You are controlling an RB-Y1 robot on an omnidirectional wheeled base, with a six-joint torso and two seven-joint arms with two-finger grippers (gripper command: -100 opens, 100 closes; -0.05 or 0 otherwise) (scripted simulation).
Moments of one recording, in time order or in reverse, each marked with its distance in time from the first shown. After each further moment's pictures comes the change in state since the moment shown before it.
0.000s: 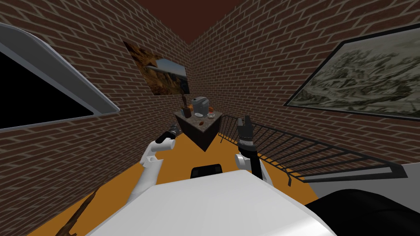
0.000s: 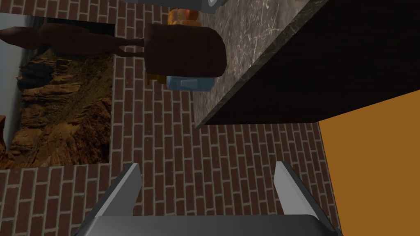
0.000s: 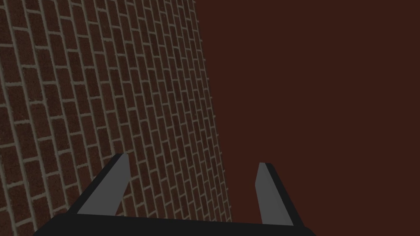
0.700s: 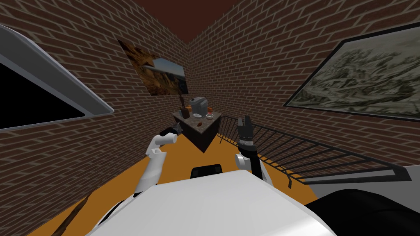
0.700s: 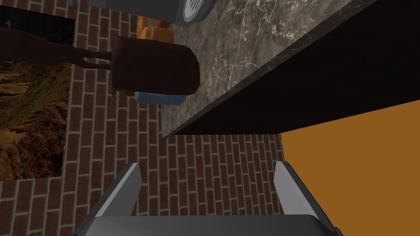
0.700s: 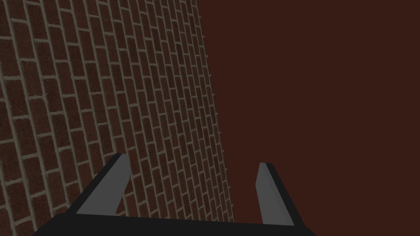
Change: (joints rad) left arm -0.129 -0.003 0.009 0.066 0.032 0.195 0.074; right arm 0.000 0.000 0.000 0.000 0.000 0.000 0.000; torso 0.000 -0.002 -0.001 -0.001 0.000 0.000
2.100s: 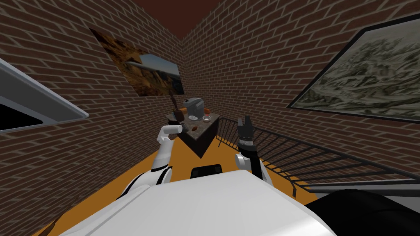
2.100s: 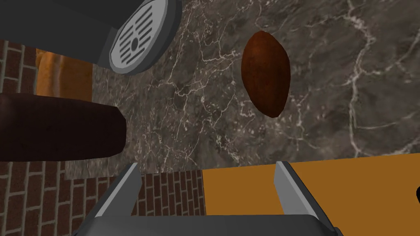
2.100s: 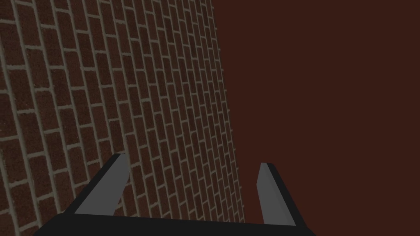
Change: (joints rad) left arm -0.248 -0.046 0.018 0.159 0.082 0.375 0.166; right arm 0.000 0.000 0.000 0.000 0.000 0.000 0.000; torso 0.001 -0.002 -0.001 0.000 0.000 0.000
